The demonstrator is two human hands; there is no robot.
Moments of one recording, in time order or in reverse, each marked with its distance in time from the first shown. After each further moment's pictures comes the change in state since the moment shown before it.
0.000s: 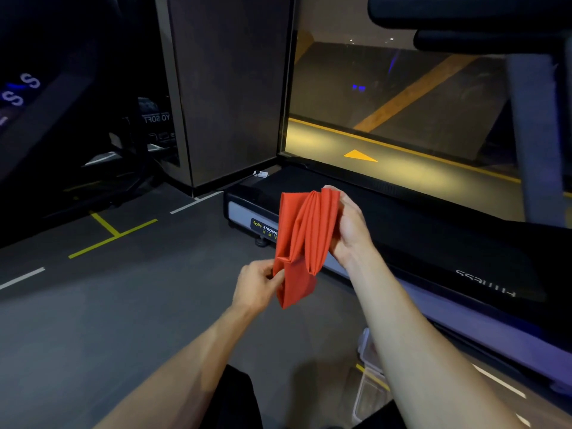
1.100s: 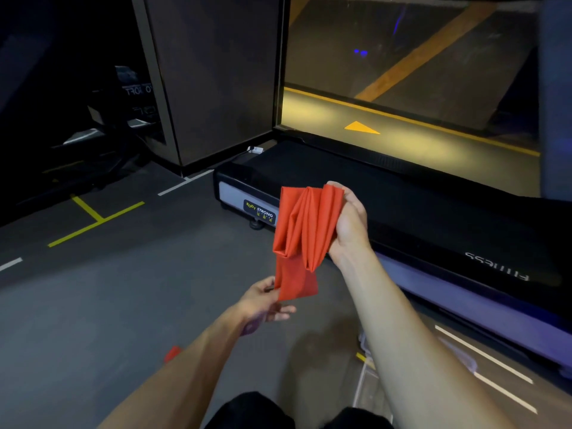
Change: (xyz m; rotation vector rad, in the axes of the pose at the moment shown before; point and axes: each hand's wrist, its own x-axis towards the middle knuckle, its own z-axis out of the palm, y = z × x) left_hand 0.025 -0.069 0.072 -0.715 -0.402 -0.674; right_hand 0.058 0.041 -0.032 0.062 0.232 0.019
